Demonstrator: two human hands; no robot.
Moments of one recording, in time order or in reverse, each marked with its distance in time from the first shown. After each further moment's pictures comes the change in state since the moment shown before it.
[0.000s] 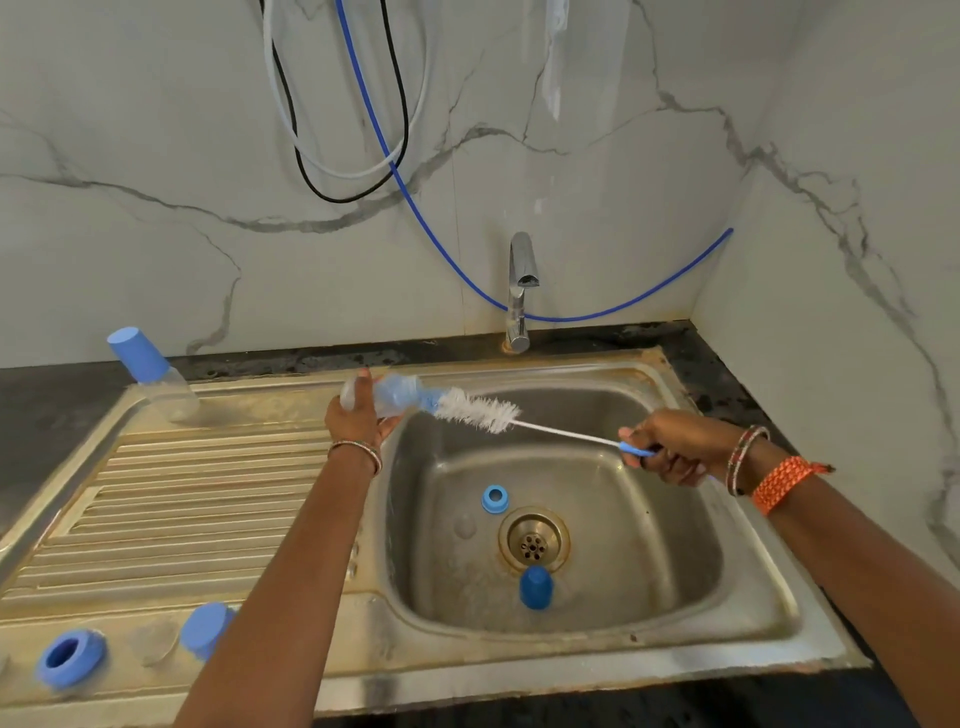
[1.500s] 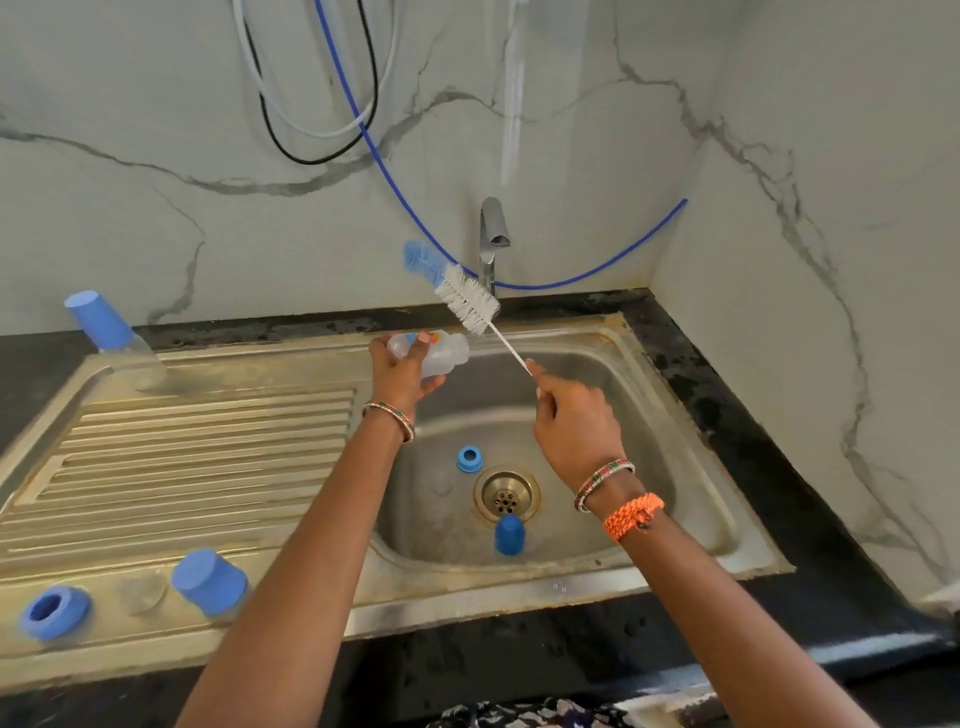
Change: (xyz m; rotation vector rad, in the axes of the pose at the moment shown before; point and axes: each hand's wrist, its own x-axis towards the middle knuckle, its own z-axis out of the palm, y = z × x) left_hand -0.081 -0.011 0.037 0.229 -0.329 0.077; right_hand -0.022 -0.012 0.121 -0.372 0.875 -0.440
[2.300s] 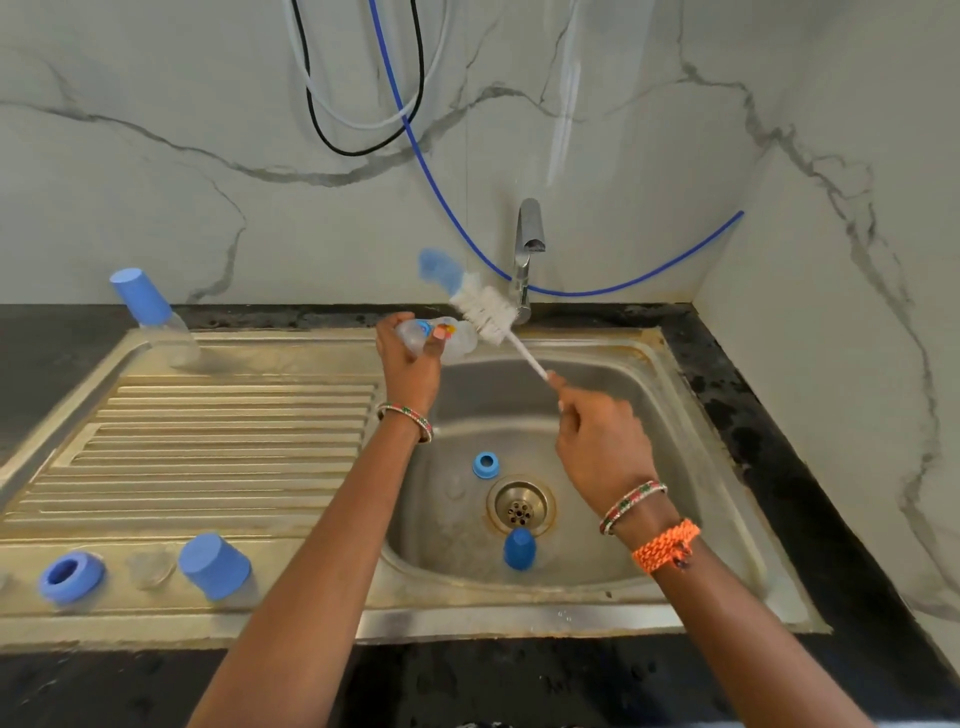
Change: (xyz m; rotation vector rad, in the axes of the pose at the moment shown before) left_hand 0.013 -0.004 -0.008 0.279 0.159 0.348; right_hand 0.006 -0.003 -0.009 -0.011 -0.081 -0.027
